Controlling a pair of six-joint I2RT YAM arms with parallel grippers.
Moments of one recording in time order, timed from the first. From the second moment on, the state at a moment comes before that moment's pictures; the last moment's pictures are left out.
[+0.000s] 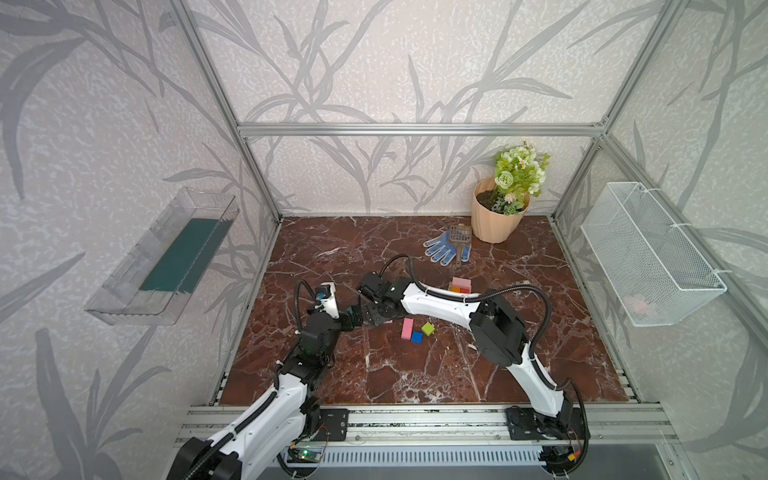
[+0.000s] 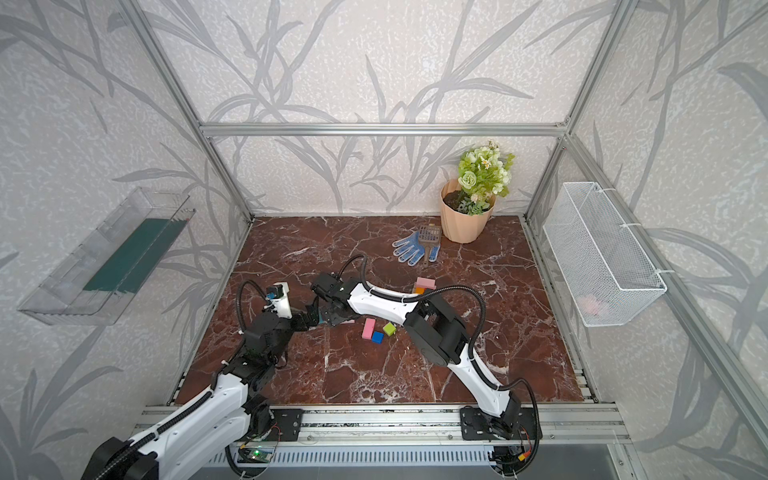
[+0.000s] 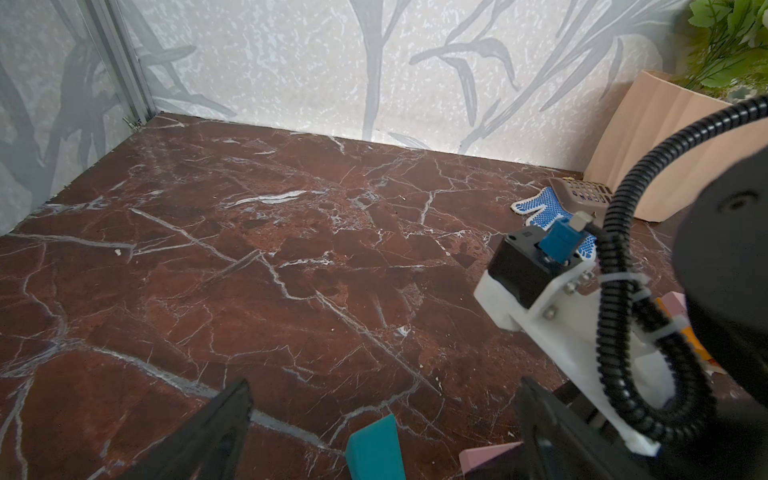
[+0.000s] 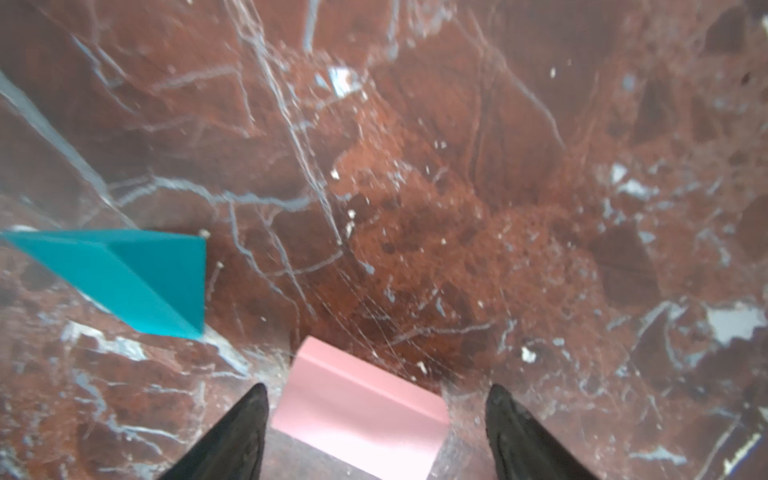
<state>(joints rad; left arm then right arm) -0.34 0.80 0.16 0.36 -0.23 -0.26 1.01 2.28 1.83 -0.76 0.16 0.55</state>
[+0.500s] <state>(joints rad) -0.34 0.80 0.16 0.36 -0.22 -0.26 1.04 2.26 1.79 -0.70 0.12 0.59</state>
